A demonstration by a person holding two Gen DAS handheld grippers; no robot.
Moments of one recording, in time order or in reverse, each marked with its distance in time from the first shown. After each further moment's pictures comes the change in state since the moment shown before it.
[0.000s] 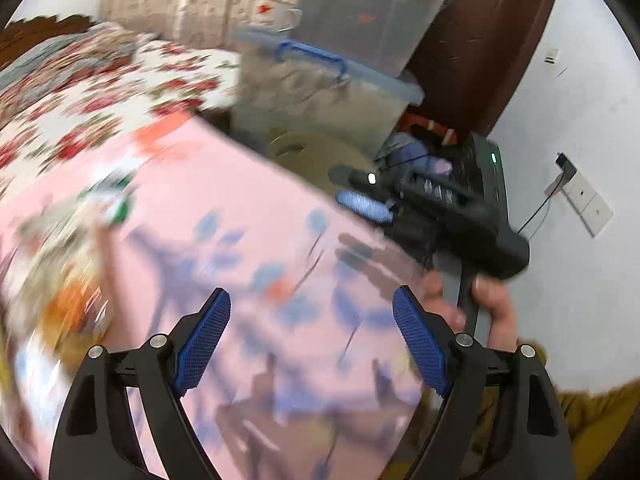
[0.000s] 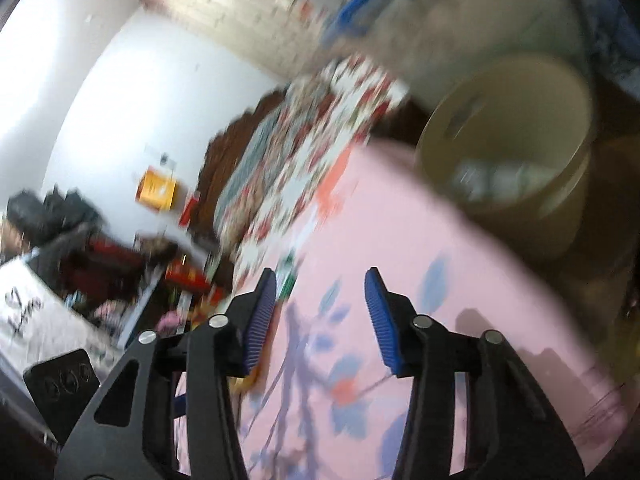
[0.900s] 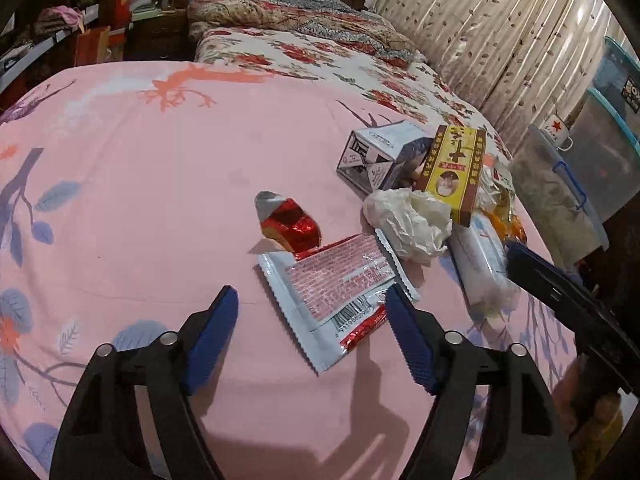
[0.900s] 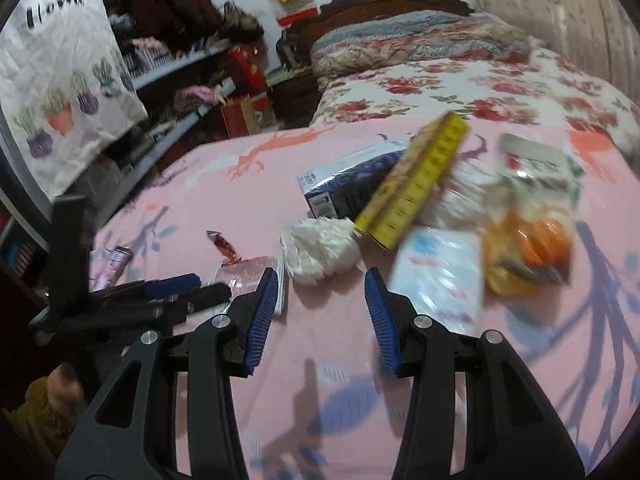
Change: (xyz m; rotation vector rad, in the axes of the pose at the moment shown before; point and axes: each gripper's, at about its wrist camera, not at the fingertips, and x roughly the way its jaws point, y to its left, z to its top) left arm -0.174 0.233 -0.193 -0.638 -0.143 0.495; right arm 0.172 0.258 -0.230 -0.781 0.430 -0.022
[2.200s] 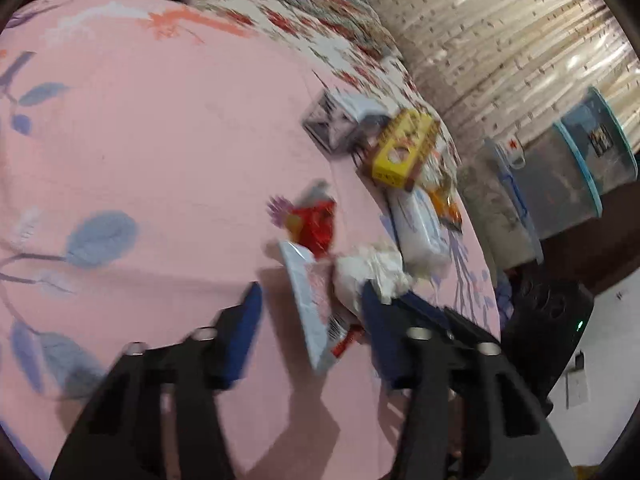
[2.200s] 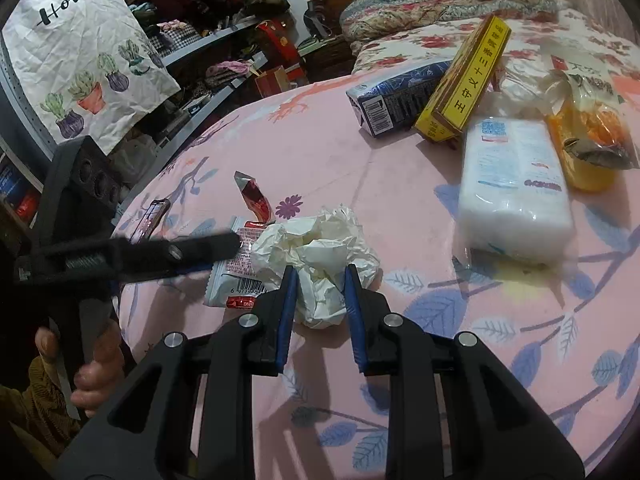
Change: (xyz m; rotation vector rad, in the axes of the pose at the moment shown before) left arm -0.012 0.009 -0.034 -0.149 0.104 -0.267; right arm 0.009 0.009 -0.066 0.044 0.094 0.176
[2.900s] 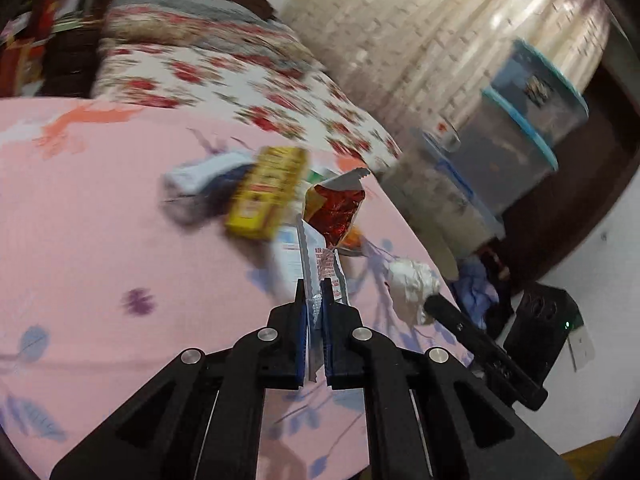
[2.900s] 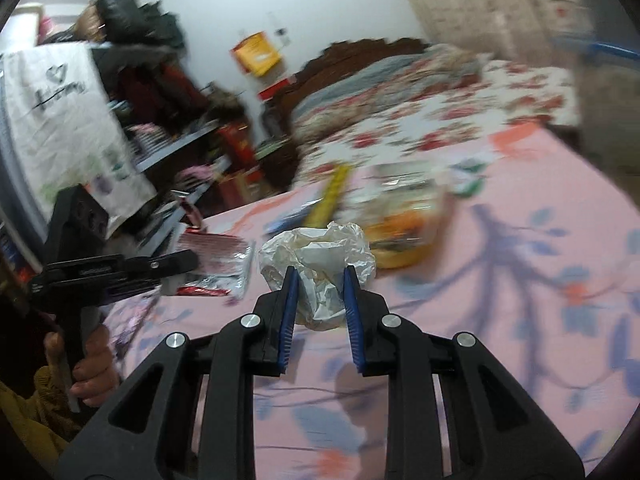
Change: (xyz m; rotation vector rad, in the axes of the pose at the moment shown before) left arm -0.004 -0.132 0.028 0.258 -0.065 -0.115; right arm -0.163 -0.081 -0.012 0.126 -0.373 -0.151
